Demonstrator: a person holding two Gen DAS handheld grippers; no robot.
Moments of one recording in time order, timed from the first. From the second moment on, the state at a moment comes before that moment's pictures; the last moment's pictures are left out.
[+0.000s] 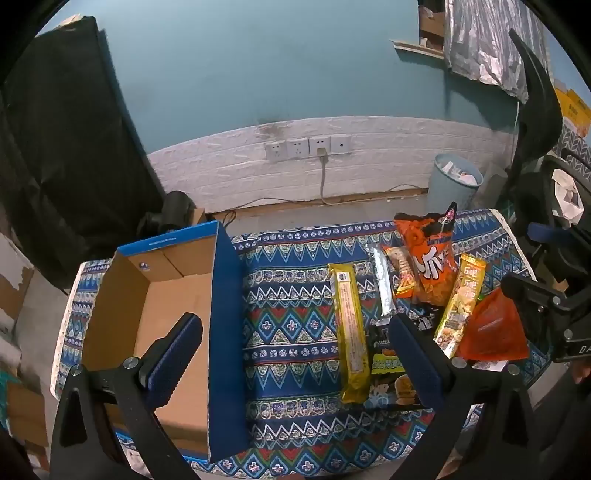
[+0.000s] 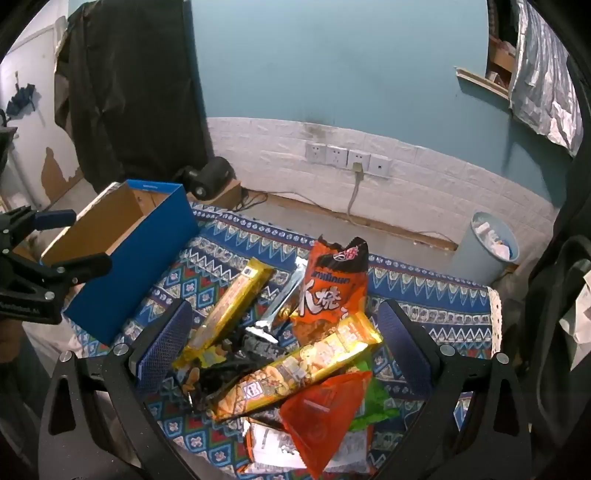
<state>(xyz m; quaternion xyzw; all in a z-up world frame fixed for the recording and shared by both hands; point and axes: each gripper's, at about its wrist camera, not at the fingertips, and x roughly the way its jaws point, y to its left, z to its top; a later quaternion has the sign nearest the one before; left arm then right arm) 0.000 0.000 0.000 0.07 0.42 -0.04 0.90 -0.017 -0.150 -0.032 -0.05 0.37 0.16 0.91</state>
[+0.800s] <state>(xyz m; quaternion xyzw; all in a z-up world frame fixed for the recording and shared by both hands) -0.004 -0.003 0.003 0.07 0.42 -0.05 0.90 -0.018 -0.146 -0.032 -0.06 0.38 0.16 0.91</state>
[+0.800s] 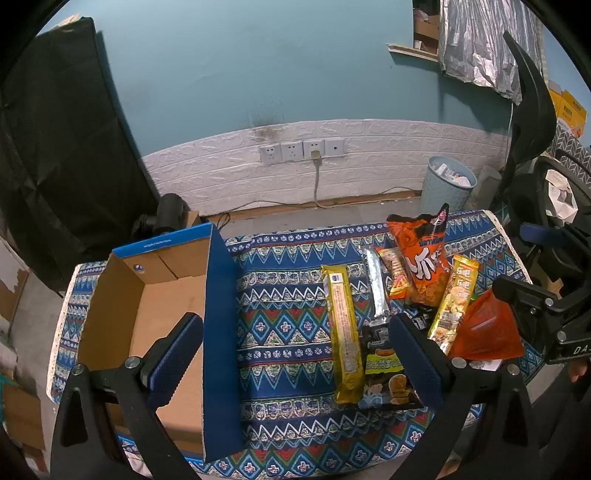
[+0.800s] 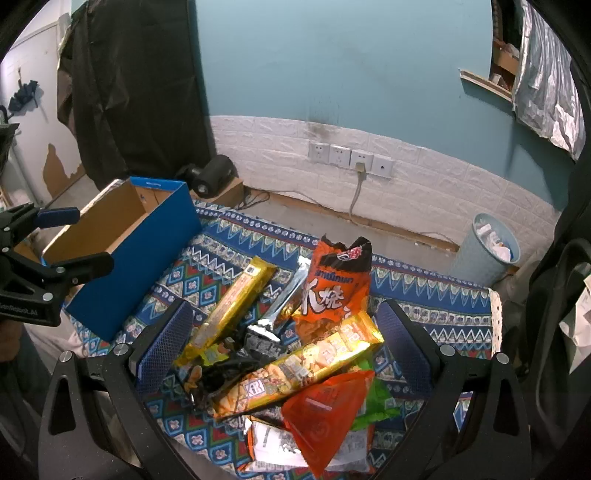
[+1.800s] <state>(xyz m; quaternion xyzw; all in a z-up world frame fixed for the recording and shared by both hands) -0.004 -0.002 0.003 0.06 0.42 -0.06 0.90 -0.018 -0.145 -0.033 -0.06 0.38 0.16 0.91</state>
